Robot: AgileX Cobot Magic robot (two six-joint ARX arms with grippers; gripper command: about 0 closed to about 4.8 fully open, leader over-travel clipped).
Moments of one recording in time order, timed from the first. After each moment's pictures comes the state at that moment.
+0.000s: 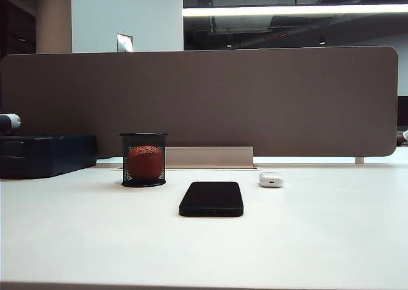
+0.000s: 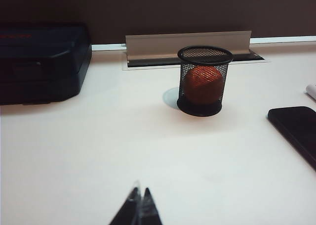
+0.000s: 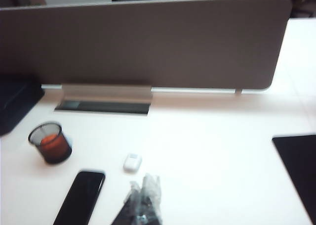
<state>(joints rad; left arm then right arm) -0.05 0.01 0.01 -0.08 0.16 0.05 -0.07 0.73 1.62 -1.12 -0.23 0.06</state>
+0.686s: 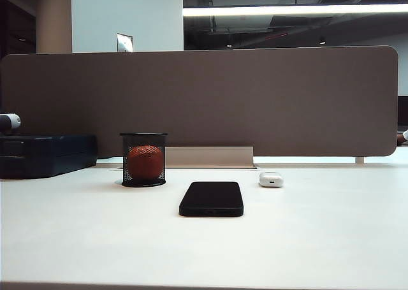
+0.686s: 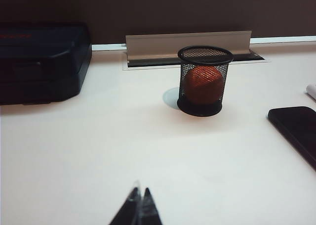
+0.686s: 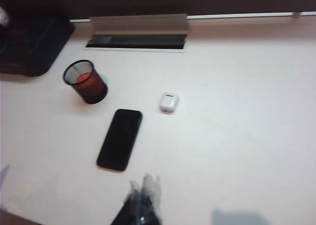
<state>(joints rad) -0.05 0.01 0.01 -0.08 0.16 0.05 -0.07 0.88 1.68 -1.33 -0.39 0.06</state>
